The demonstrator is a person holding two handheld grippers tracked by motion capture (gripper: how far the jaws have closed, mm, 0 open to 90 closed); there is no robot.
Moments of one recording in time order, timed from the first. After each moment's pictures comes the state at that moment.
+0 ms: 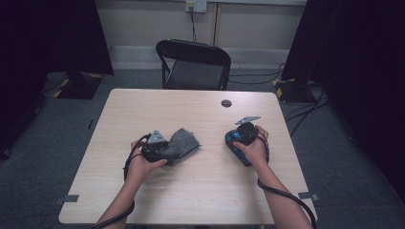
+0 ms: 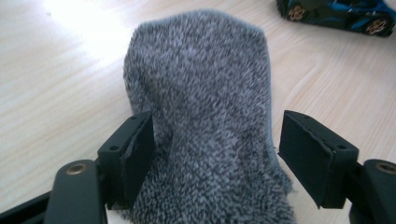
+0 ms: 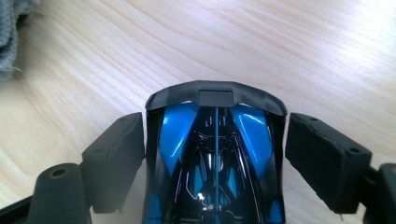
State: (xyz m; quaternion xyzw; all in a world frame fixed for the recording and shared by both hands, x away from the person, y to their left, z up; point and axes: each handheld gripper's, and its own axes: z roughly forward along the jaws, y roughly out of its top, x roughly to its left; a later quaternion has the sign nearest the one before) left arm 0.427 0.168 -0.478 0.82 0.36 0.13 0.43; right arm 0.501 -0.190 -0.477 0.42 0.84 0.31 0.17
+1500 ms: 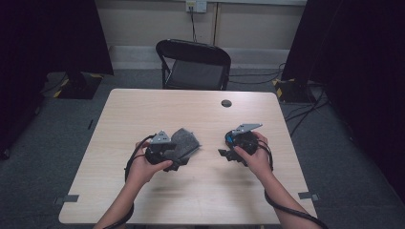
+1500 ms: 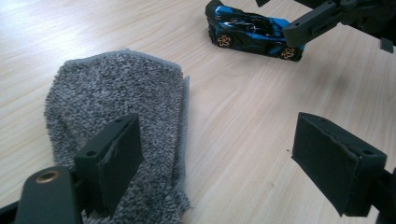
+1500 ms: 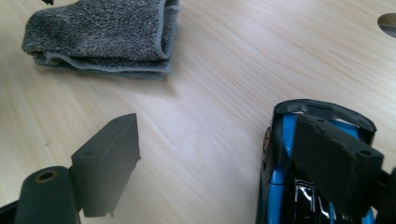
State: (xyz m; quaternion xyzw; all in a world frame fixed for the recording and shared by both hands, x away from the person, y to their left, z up) left arm 0.406 0.145 -0.450 0.82 0.32 0.07 0.46; right arm 0.445 -0.173 -0.443 0.33 0.85 0.38 0.12
